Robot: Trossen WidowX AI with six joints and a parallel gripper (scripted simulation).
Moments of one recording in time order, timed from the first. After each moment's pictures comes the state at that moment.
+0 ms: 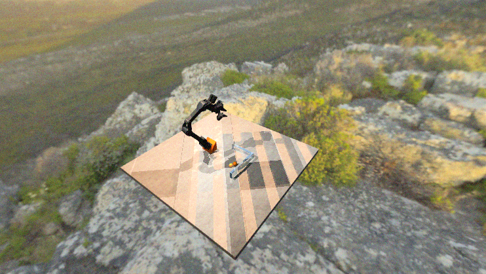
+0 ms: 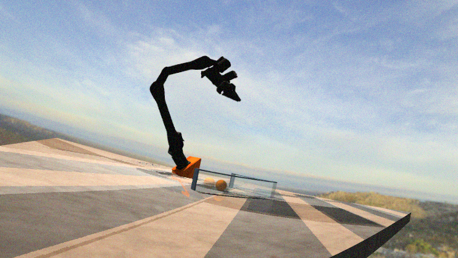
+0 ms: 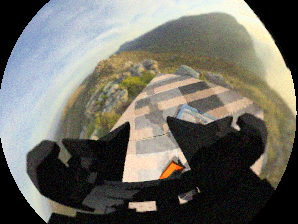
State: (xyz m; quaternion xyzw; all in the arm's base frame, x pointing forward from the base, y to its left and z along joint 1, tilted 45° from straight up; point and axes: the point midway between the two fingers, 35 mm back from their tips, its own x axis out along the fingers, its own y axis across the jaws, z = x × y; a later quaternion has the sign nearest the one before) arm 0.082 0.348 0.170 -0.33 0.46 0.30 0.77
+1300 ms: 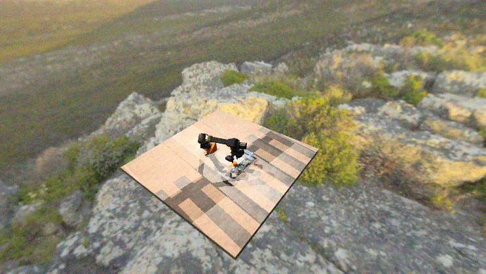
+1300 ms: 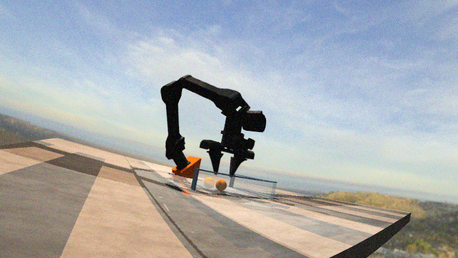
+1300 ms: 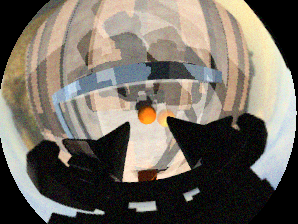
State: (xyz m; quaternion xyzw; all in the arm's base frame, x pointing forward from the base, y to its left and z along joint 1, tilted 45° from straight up) arm 0.341 0.057 0.038 -0.31 0.63 -0.23 0.67
